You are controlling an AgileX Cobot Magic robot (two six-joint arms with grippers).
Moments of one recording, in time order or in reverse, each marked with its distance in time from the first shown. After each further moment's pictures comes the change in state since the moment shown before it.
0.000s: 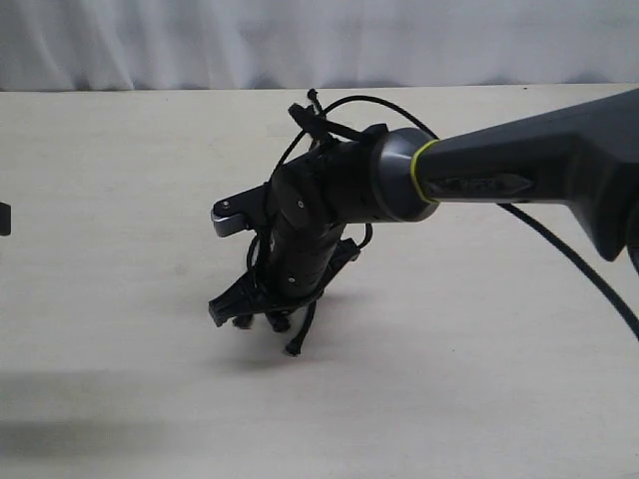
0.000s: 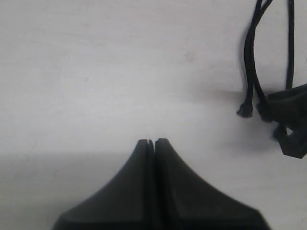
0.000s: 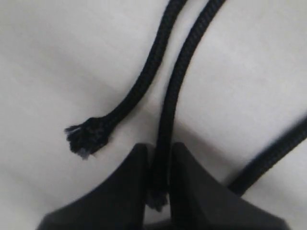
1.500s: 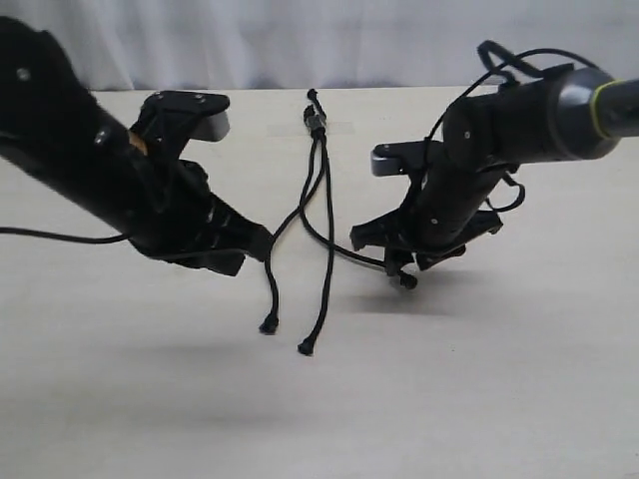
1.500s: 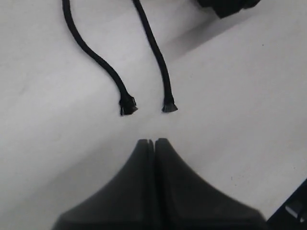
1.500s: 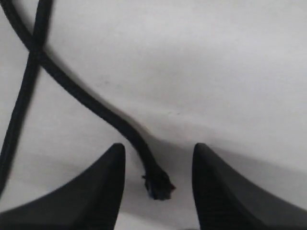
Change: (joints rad) left arm -0.560 0.527 -0.349 -0.076 -0.056 0.114; right arm -0.377 -0.155 0.179 0.024 0.003 -0.046
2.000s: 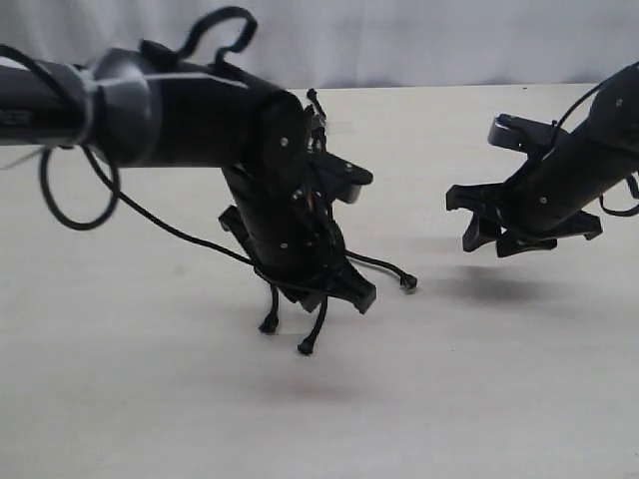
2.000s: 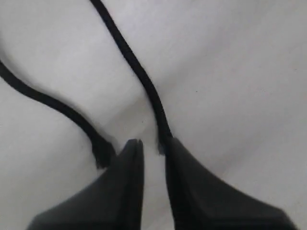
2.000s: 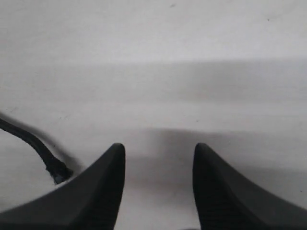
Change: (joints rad) left arm -0.223 0.432 -0.355 0.299 0.120 -0.228; right arm -0.304 -0.136 0.149 0.256 -0.042 -0.210
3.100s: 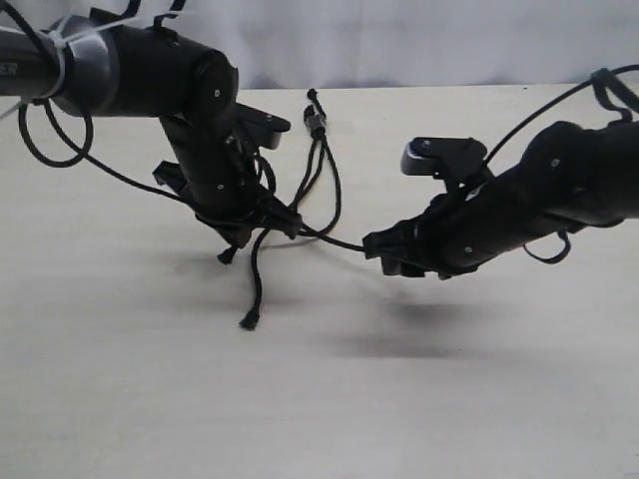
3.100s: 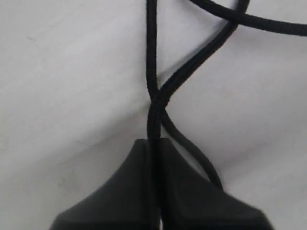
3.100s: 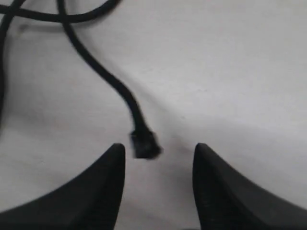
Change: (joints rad) left arm 0.223 0.068 -0.071 0.098 -0.005 -0.013; right arm 0.297 -0.124 0.191 0.165 -0.269 -0.161
